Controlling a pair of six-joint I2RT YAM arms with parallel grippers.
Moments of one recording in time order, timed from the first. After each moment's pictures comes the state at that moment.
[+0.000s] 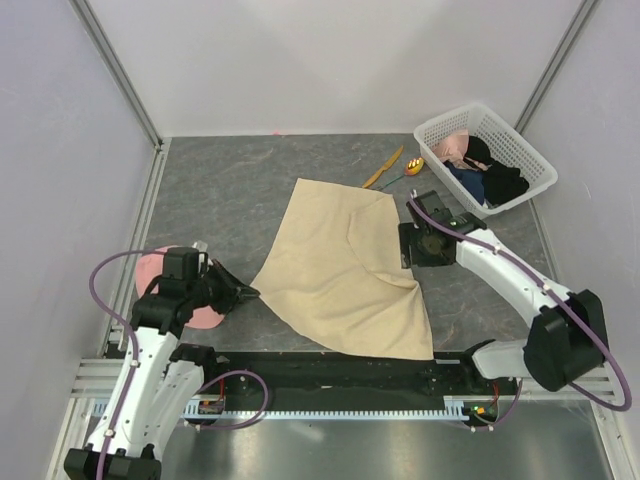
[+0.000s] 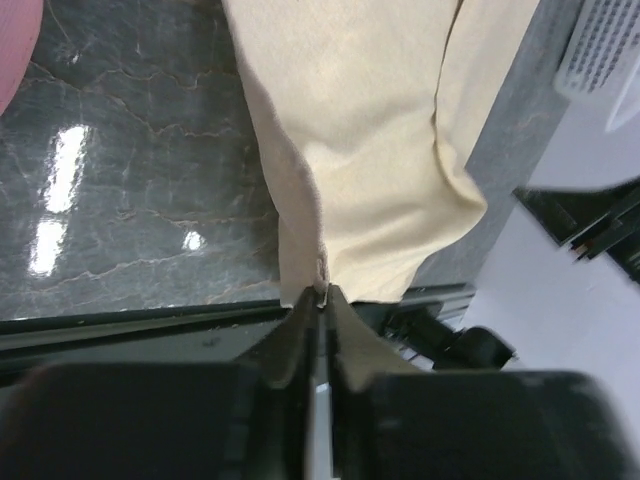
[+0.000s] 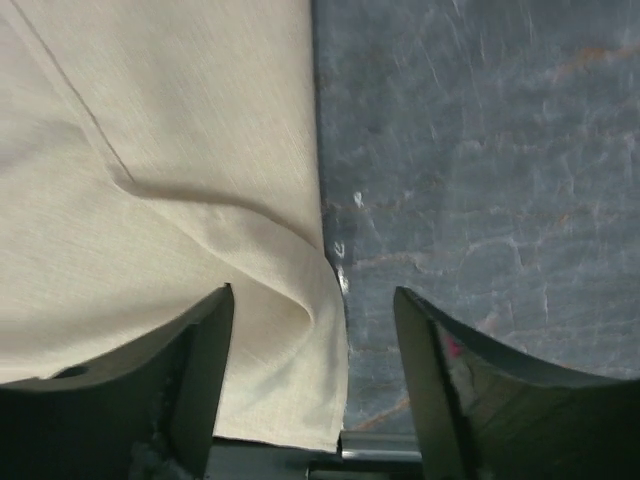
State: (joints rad) left arm -0.13 0.62 0.61 -0.84 0.40 -0.94; right arm 0.44 1.32 0.98 -0.82 0.16 0.37
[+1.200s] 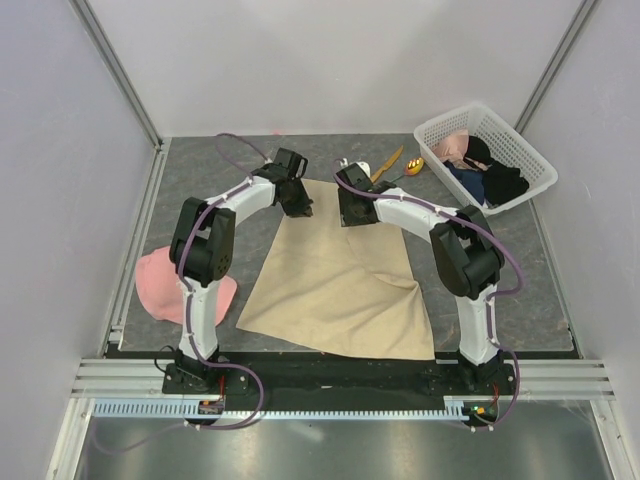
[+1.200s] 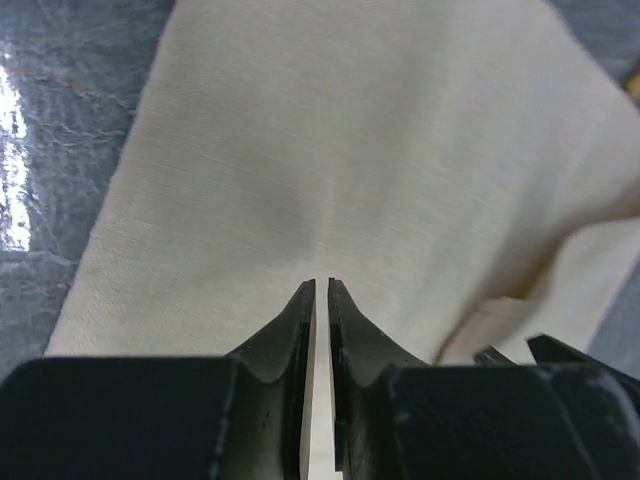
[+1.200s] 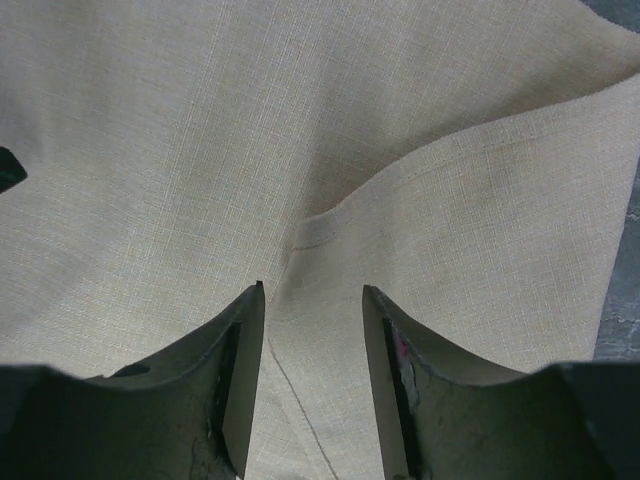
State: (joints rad) left arm -0.40 2.11 1.58 -0.46 0.08 -0.75; right arm 0.60 2.05 1.53 -0.47 0.27 0.42
